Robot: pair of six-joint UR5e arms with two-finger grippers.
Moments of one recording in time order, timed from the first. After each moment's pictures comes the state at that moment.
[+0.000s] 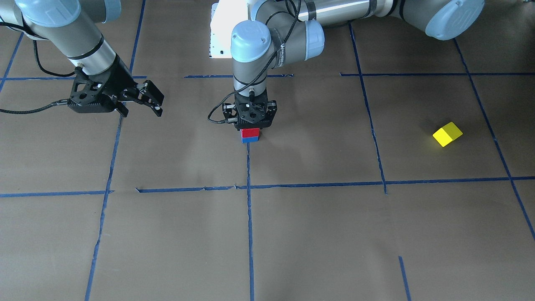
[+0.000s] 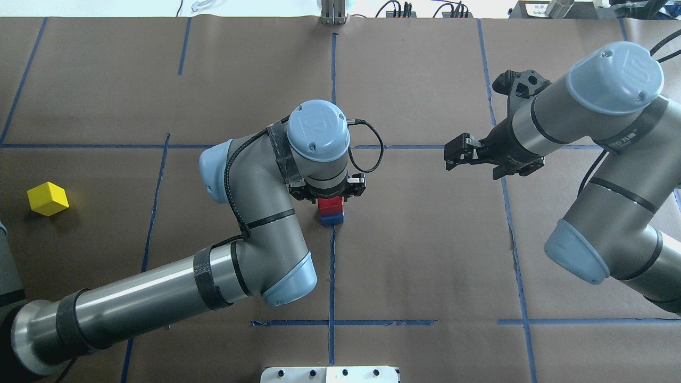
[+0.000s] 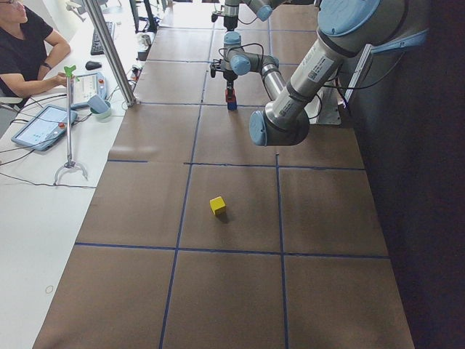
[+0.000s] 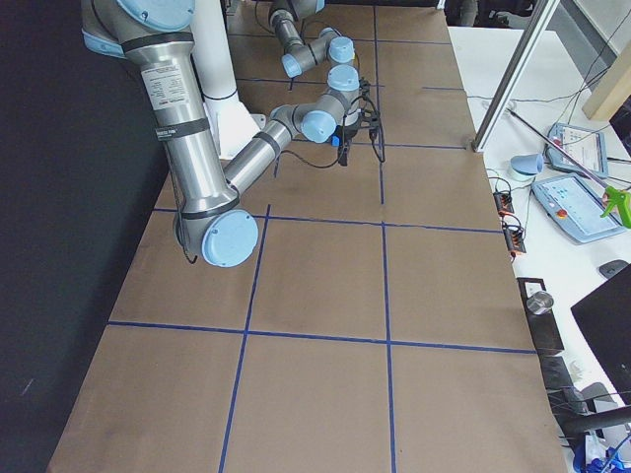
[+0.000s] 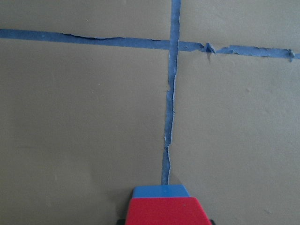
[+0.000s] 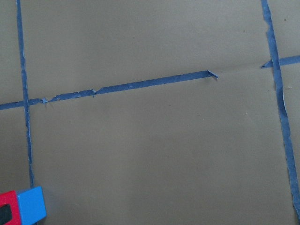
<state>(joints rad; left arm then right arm) -0.49 -2.47 -1.46 -1.57 -1.85 -1.29 0.78 -1.26 1.99 -1.47 2.09 1.21</state>
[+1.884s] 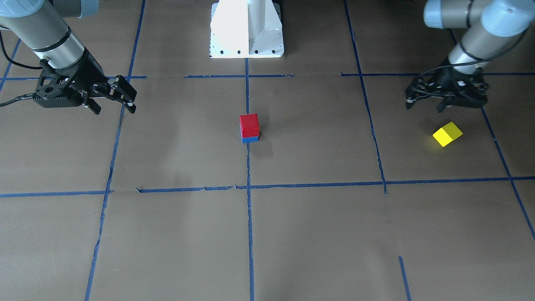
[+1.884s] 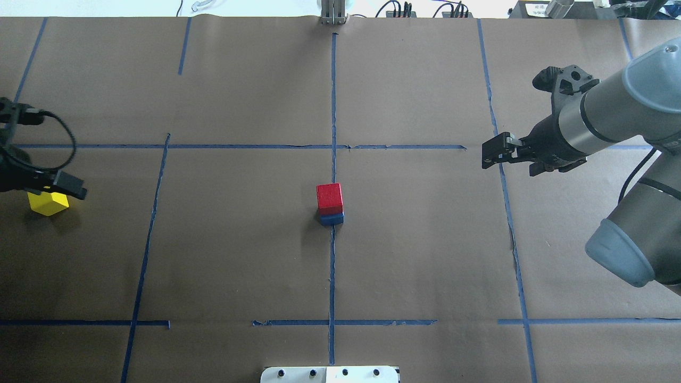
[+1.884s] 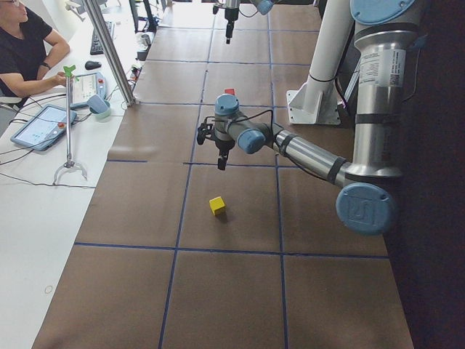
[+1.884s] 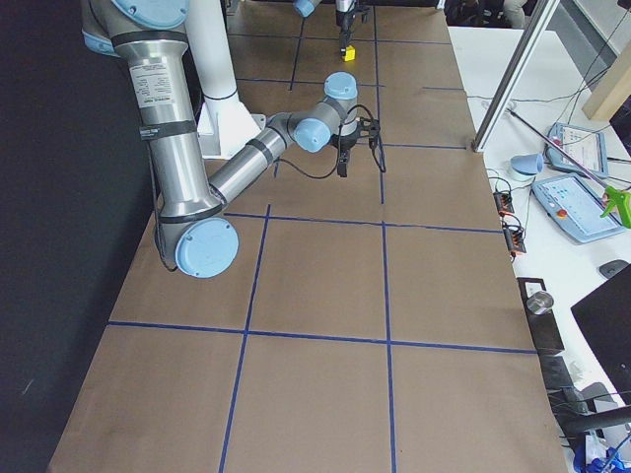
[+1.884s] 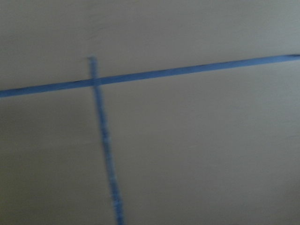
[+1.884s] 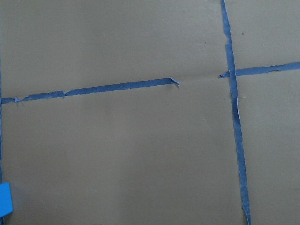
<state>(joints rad) -0.99 -1.48 -1.92 -1.92 -2.21 -0.72 0.84 -1.37 2.06 -1.47 2.11 1.12</state>
